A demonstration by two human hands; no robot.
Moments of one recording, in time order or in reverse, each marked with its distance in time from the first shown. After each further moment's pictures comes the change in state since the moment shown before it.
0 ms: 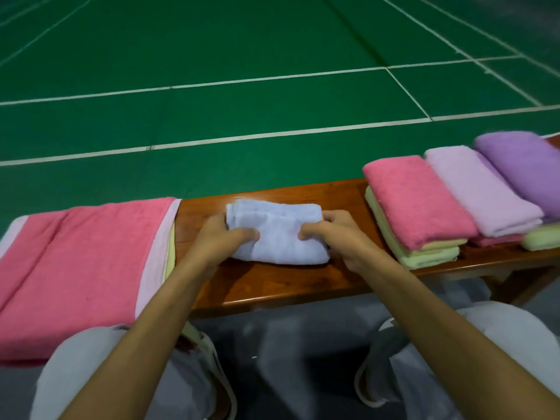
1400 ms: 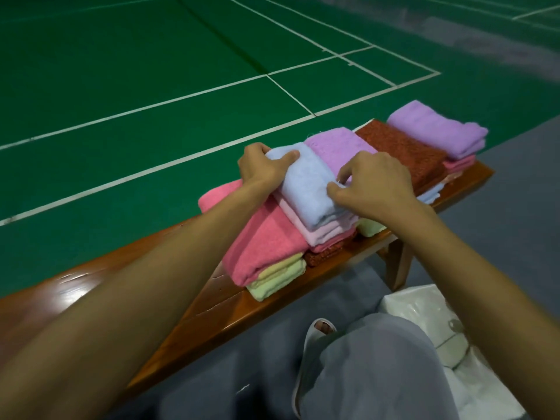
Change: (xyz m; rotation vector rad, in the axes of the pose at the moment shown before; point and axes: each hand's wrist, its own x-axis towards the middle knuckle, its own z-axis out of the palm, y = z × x) left_hand 0.067 0.230 0.337 0.124 0.018 0.416; right_hand -0.028 0.014 -0.311 -1.022 0.720 -0.272
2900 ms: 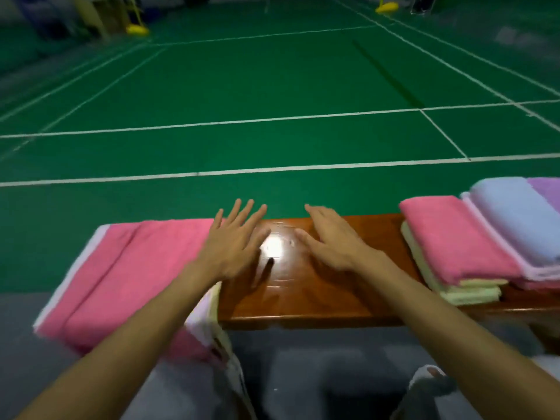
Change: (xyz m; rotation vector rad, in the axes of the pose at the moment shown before) left_hand -0.157 -0.238 -0.379 0.891 -0.074 0.152; right_hand -0.077 -0.330 0.105 0.308 -0.455 -0.640
